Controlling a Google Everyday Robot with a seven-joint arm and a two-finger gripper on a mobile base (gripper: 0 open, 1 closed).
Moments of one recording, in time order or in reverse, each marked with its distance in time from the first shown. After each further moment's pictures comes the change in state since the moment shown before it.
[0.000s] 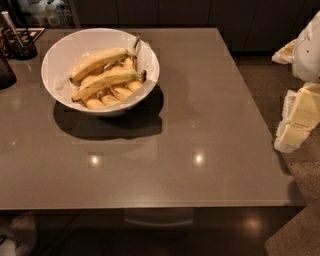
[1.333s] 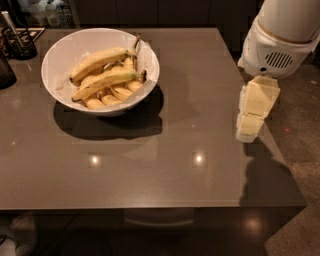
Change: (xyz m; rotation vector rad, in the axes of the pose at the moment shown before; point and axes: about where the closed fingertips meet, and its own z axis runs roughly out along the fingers) arm -0.044 -0.009 0.032 -0.102 0.090 0.000
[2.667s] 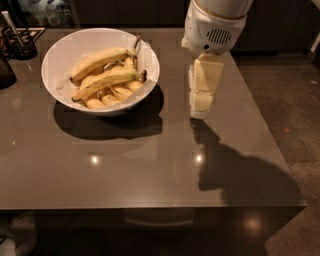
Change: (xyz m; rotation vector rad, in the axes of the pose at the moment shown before) arm -0.104 -0.020 -0.002 0.012 -0.086 -0.254
